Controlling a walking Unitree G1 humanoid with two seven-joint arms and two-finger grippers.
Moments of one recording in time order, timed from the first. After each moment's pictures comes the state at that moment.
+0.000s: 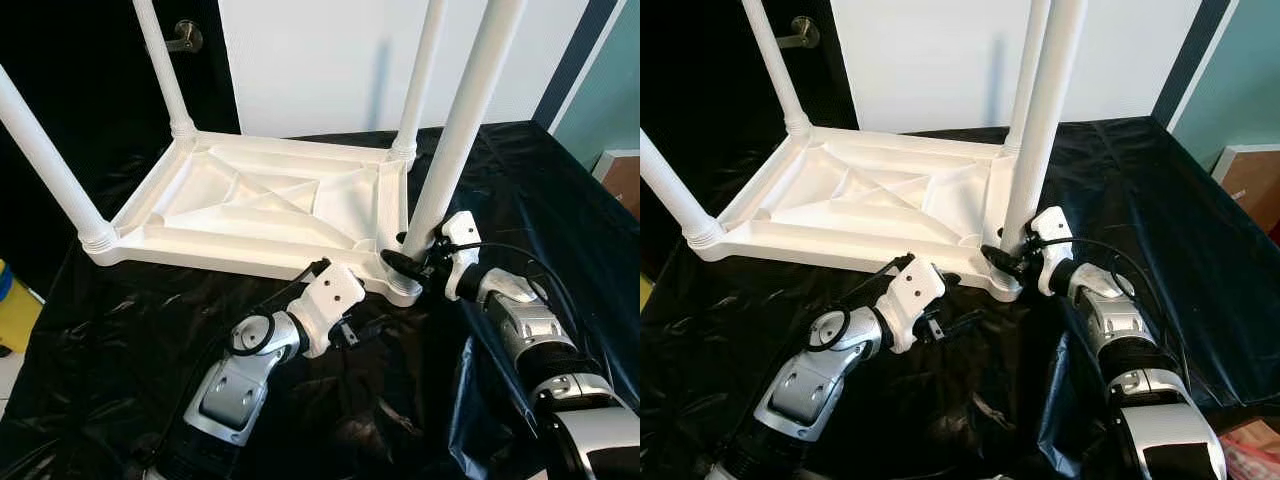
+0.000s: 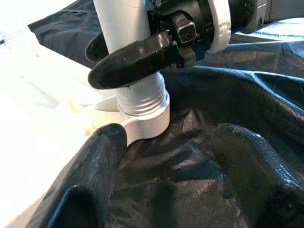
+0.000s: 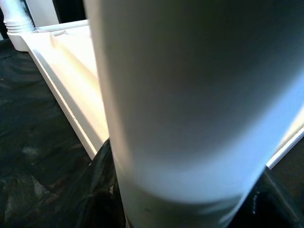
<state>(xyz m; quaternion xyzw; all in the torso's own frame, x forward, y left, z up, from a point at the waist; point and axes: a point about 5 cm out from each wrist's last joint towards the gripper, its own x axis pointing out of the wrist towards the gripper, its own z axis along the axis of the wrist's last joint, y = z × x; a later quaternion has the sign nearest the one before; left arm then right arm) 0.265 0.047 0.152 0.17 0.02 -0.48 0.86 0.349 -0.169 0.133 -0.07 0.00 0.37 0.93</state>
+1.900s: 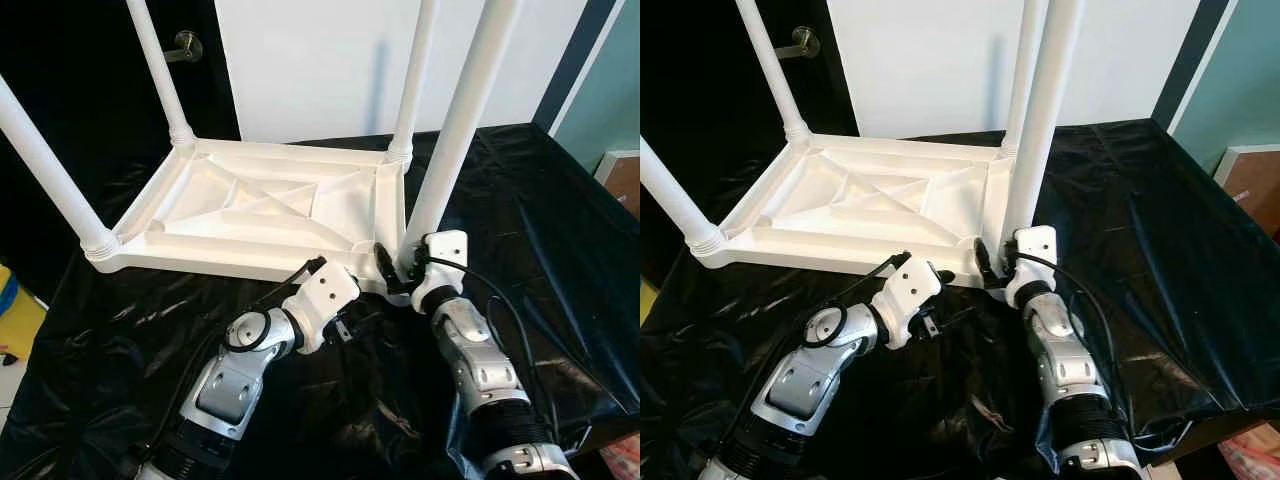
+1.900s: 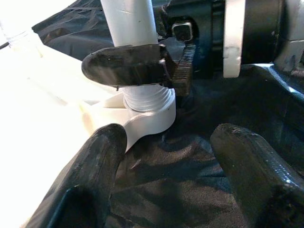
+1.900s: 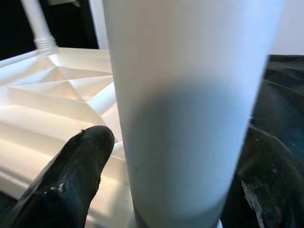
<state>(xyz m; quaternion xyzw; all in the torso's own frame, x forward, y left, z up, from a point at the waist) 0.269 0.053 0.150 0.18 0.02 -0.48 0.86 0.317 -0.134 0.127 0.01 -0.04 0.14 0.99</state>
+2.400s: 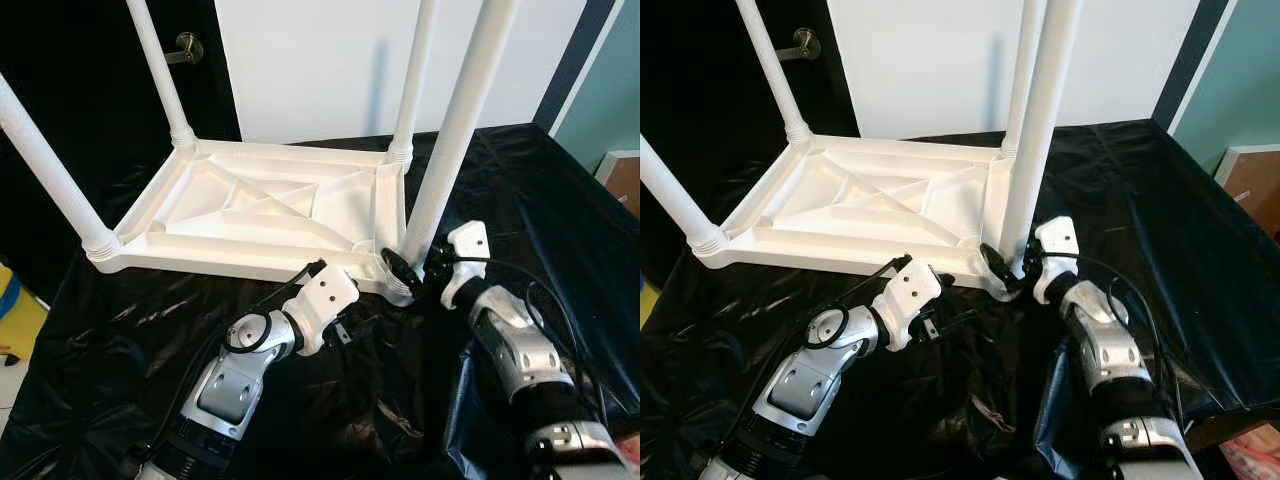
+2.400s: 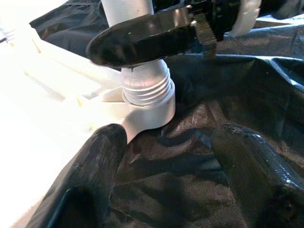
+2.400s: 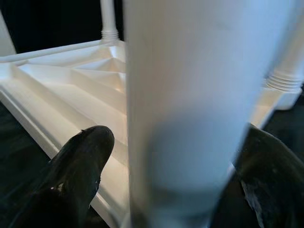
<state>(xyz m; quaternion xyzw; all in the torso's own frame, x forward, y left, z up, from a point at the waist) 0.271 0.053 0.145 0.18 0.03 -0.48 0.86 0.329 -0.160 0.137 -0.05 -0.05 0.29 0.95</state>
